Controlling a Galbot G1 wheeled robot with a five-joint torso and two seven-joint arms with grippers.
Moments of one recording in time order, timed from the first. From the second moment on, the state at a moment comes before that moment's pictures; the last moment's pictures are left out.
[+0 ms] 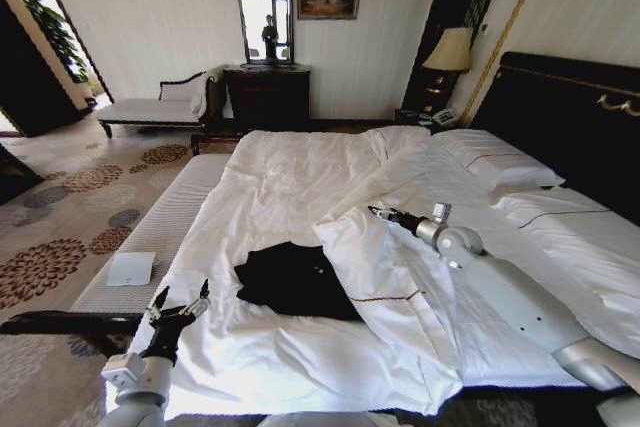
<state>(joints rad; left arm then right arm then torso) 1.90 -1.36 -0.76 -2.32 -0.43 0.07 -0.10 -0.61 0.70 -0.02 1.44 1.24 -0.30 -0.16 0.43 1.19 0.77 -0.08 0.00</state>
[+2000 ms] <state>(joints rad) 1.87 -1.25 -0.73 -2.35 -0.47 0.10 -0.14 -1.63 0.86 1.14 2.04 0.95 -0.28 0.03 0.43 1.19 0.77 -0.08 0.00</state>
